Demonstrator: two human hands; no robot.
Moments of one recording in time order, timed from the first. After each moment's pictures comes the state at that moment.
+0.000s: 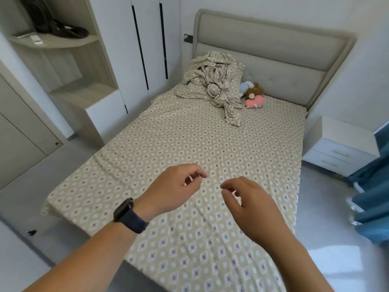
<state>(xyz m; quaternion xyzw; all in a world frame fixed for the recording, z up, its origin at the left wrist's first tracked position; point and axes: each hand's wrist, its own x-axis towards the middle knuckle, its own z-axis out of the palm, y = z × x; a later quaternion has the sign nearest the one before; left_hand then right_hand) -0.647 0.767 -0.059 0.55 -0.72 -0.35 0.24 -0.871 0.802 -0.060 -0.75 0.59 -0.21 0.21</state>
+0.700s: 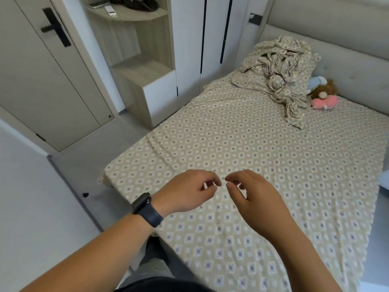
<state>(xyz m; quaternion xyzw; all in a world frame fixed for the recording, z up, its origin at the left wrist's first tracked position) -0.437 0.754 -0.115 0.60 -0.71 -0.34 0.15 -0.644 0.741 -0.104 -0.81 0.50 -0.18 0.24</state>
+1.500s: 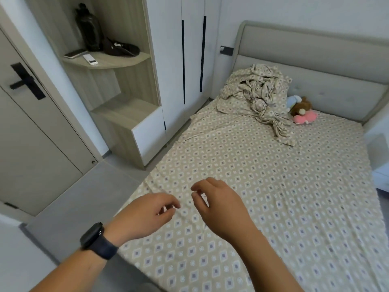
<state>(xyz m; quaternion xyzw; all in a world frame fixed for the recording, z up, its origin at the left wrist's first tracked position) -0.186 0.656 -0.100 0.58 -0.75 -0.29 0.08 -0.407 0.638 -0.087 -0.81 0.51 -0.21 0.19</state>
